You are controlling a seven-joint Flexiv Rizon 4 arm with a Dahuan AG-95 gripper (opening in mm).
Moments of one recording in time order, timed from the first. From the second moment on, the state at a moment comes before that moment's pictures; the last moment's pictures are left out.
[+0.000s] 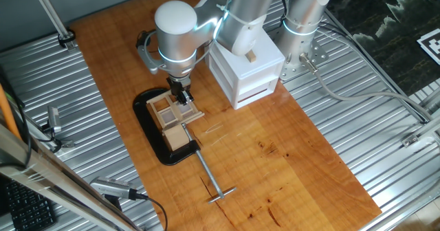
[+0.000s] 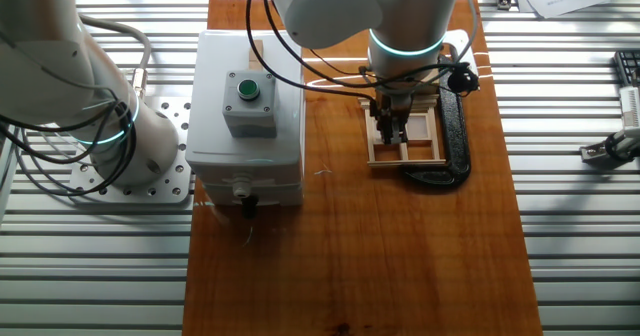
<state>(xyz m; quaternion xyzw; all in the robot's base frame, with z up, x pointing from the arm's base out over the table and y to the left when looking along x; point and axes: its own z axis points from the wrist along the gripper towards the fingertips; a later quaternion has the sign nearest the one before) 0.486 0.018 0.017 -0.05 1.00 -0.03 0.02</state>
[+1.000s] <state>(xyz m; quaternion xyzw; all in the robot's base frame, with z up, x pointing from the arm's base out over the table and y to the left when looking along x) 0.487 0.011 0.017 -0.05 1.00 -0.03 0.02</state>
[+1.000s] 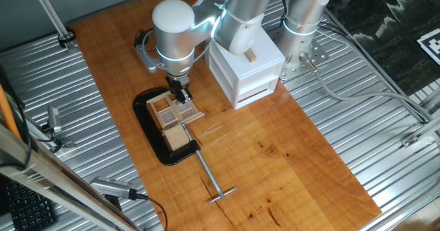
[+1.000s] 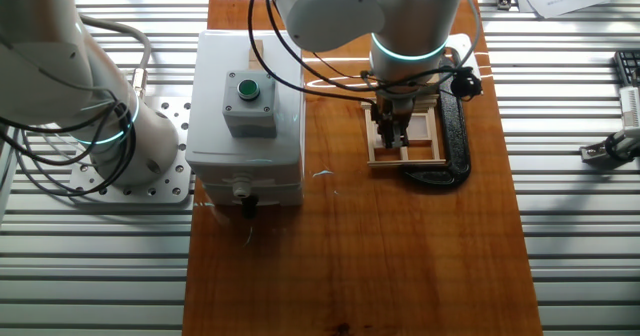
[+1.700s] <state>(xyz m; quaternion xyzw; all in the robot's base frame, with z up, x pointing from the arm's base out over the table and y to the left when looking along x) 0.486 0.003 0.017 -0.06 1.00 -0.03 0.02</state>
